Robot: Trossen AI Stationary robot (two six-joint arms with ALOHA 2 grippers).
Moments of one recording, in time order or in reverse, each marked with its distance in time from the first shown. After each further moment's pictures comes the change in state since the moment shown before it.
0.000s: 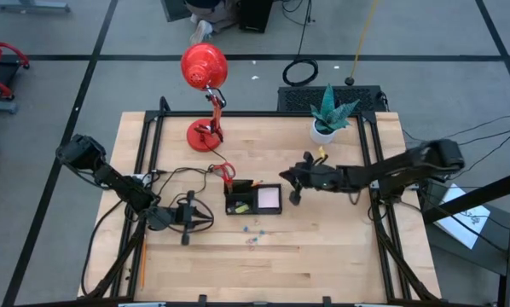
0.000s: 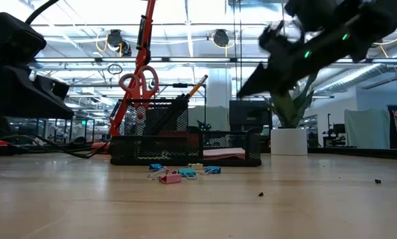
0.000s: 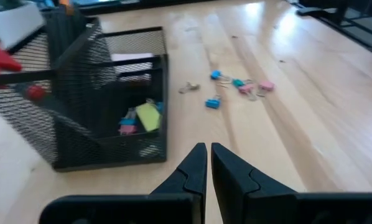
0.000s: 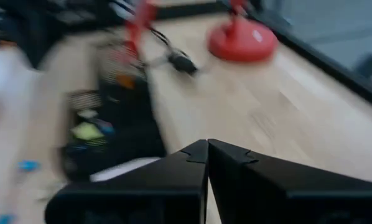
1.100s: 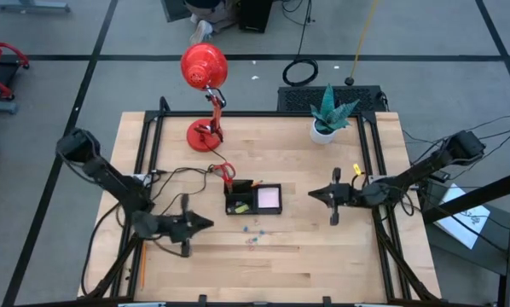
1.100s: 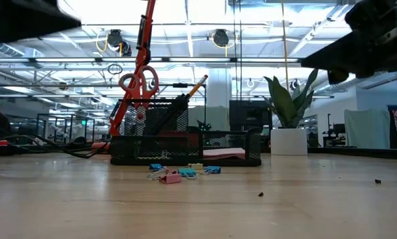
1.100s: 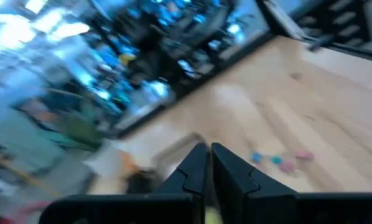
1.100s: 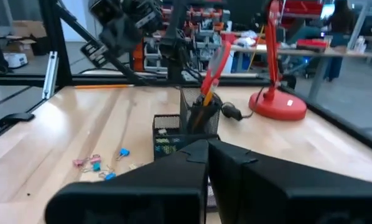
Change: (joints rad) left arm -0.152 -0.135 0.182 -0.033 -0.273 0.653; right arm 0.392 -0.461 -0.452 0.340 0.223 -0.152
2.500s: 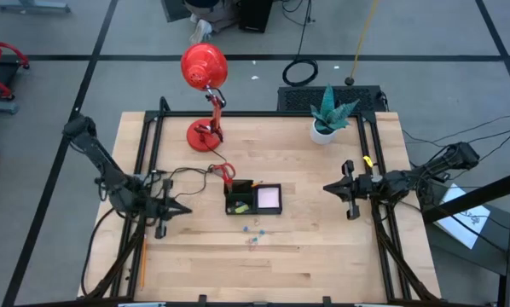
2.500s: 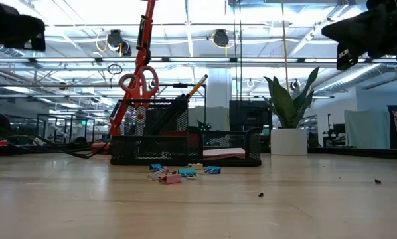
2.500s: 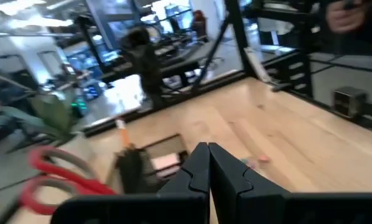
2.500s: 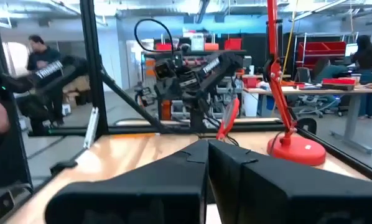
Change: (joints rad) left arm -0.054 -0.744 -0.231 -0.419 0.106 -0.193; right arm -0.048 -0.594 -0.042 -0.320 -0.172 -0.041
